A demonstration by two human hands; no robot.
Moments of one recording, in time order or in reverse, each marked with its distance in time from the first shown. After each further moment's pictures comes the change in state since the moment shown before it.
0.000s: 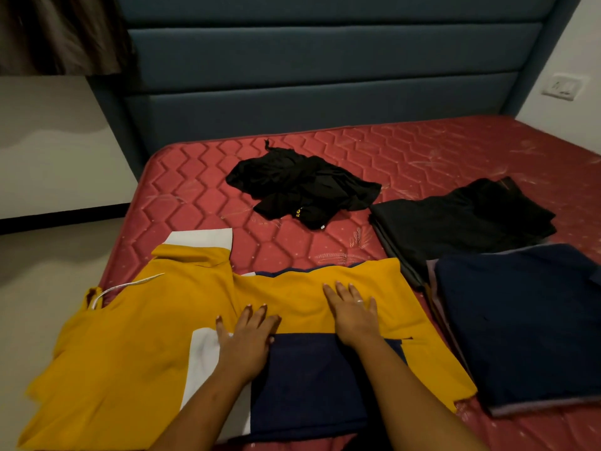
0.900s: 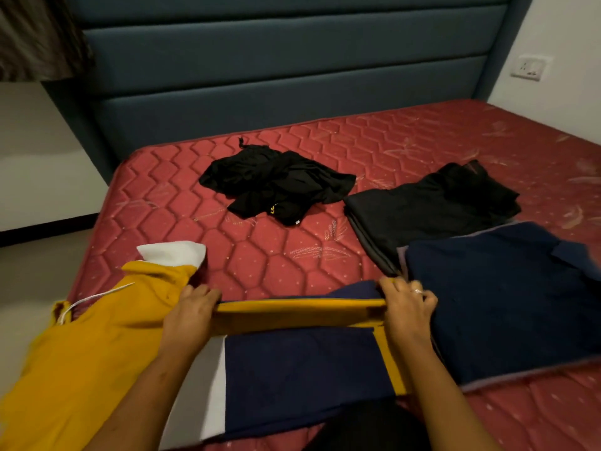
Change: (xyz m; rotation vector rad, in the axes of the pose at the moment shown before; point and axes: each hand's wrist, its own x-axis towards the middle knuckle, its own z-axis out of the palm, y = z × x) left_hand 0.023 -0.043 -0.038 0.077 0.382 0.063; right_hand -0.041 0.107 -0.020 -0.009 0.472 0.257
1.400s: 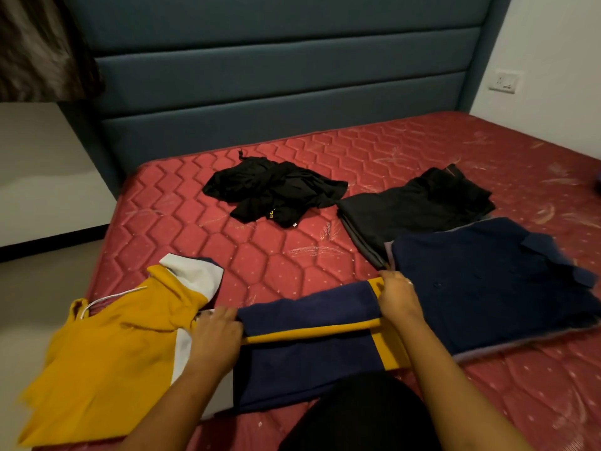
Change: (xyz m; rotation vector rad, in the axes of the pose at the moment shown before) left_hand -0.054 0.049 -0.018 0.232 -0.146 0.184; right_hand -0.001 0.005 -0.024 0.209 -0.211 0.122
